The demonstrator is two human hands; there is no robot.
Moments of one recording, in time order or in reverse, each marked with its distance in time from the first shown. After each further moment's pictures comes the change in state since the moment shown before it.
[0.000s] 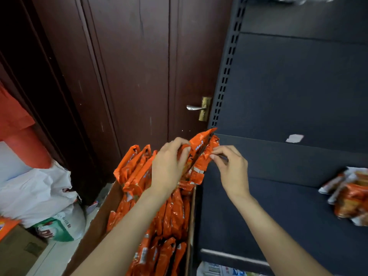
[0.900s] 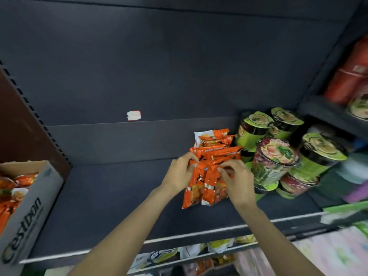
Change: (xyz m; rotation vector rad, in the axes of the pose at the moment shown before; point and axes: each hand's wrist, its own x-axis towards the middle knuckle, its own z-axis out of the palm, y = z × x) left_hand -0.092 0.301 0.370 -0.277 -0.702 -0.029; right_hand -0.097 0.250 -0.411 -0.377 0.154 0.305
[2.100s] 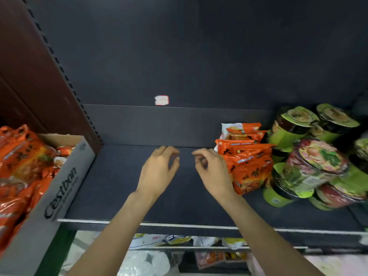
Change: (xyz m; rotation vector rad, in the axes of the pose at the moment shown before) left_hand -0.055 -0.030 -0.048 0.398 0.340 -0.068; right_hand 0.002 -0.054 0.064 0.146 -0.339 -0.112
